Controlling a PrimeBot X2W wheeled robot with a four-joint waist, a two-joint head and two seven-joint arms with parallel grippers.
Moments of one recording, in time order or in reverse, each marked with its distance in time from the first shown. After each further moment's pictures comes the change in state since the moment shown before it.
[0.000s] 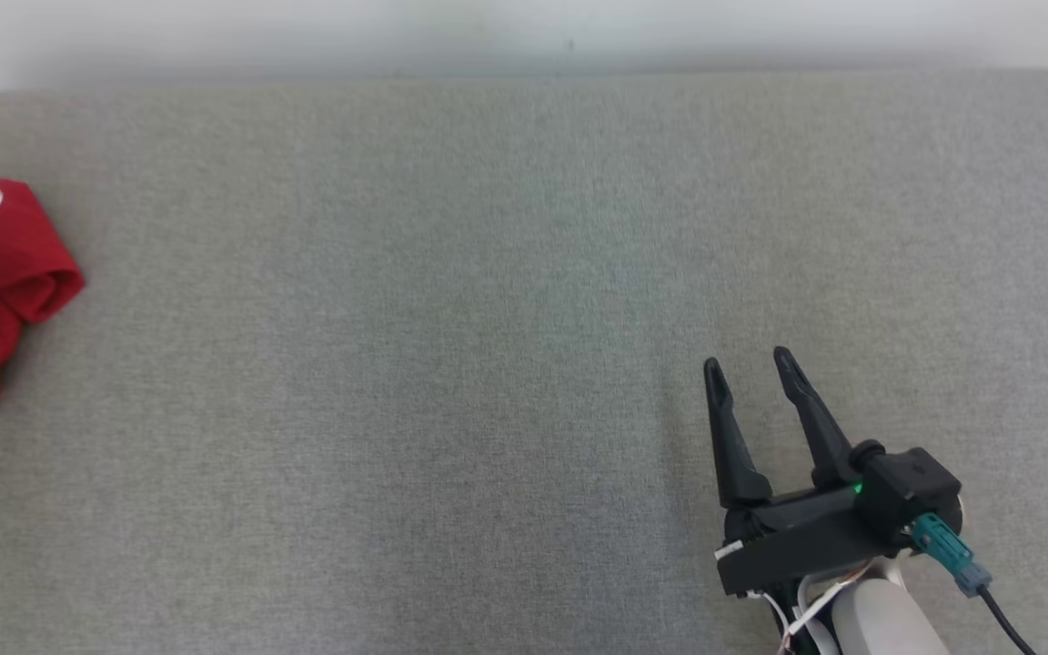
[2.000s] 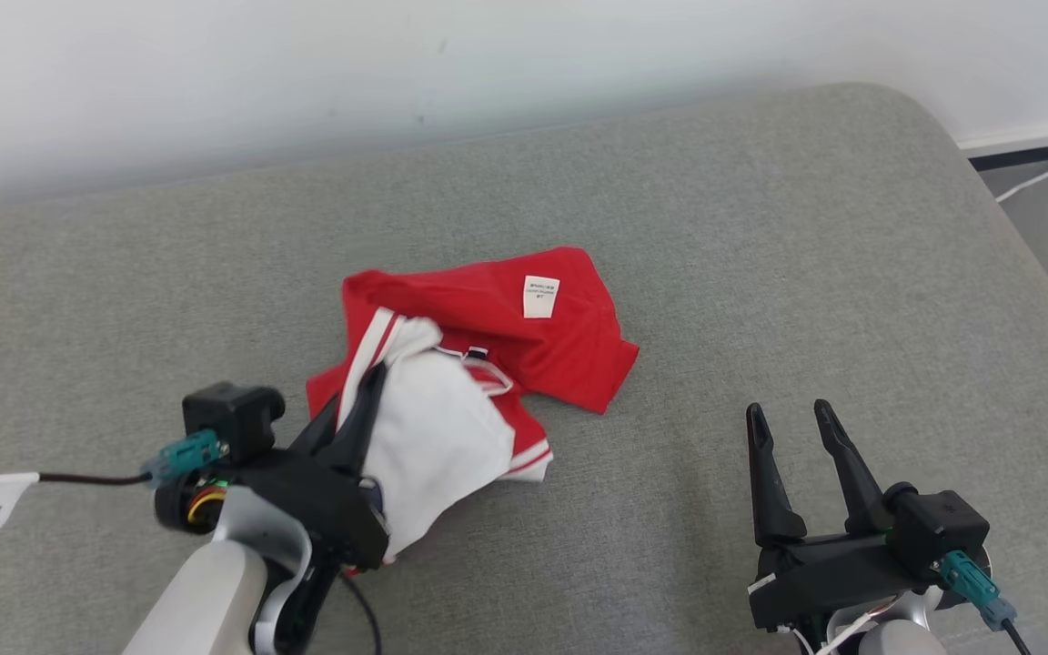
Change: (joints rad) left arm 0.529 -0.369 -0.291 -0.465 -0.179 0.052 -0.077; right arm 0.071 0.000 -0.083 0.043 0.021 0.000 -0.009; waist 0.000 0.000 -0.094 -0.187
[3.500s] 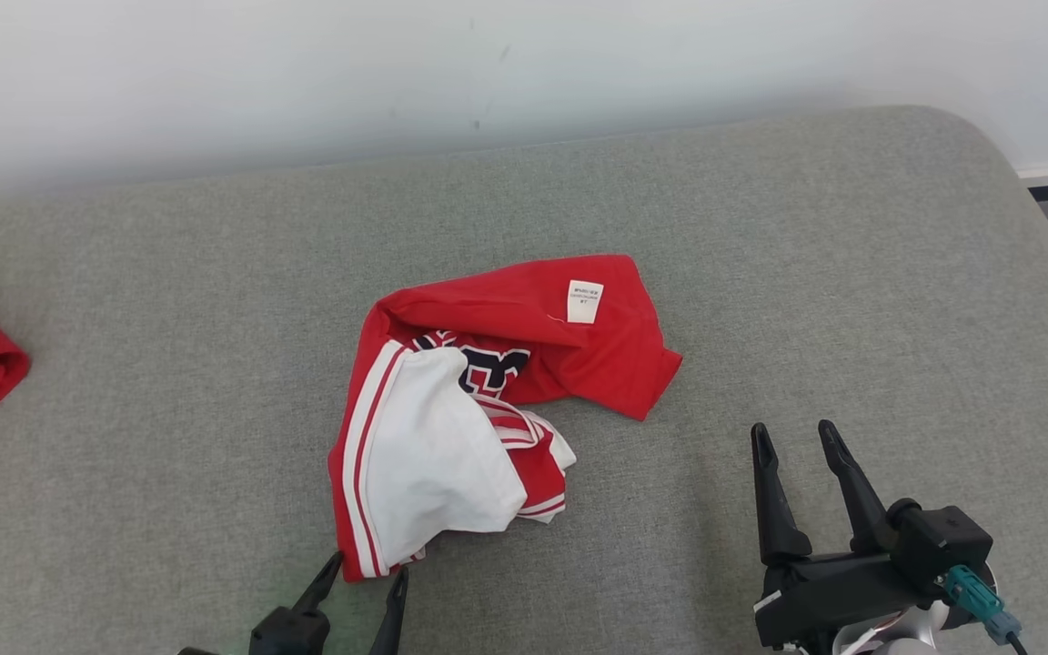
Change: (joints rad) left arm 0.295 0.073 -0.149 0.036 0.259 0.168 -0.222; right arm 0.039 0.000 -0.010 -0.018 -0.001 0.000 0.026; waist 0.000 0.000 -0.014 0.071
